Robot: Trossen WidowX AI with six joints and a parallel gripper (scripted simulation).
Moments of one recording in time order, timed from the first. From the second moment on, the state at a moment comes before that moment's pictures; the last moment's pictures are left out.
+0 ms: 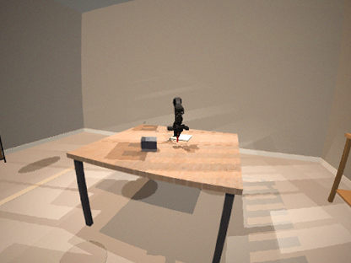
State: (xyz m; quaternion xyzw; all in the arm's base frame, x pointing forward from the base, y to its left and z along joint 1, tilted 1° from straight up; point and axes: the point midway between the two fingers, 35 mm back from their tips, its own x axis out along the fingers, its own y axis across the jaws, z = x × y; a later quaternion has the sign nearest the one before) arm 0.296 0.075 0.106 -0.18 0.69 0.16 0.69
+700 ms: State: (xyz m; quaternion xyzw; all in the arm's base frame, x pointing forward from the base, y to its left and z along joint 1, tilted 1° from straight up) arm 0.299 0.071 0.143 -0.16 0.68 0.16 0.70
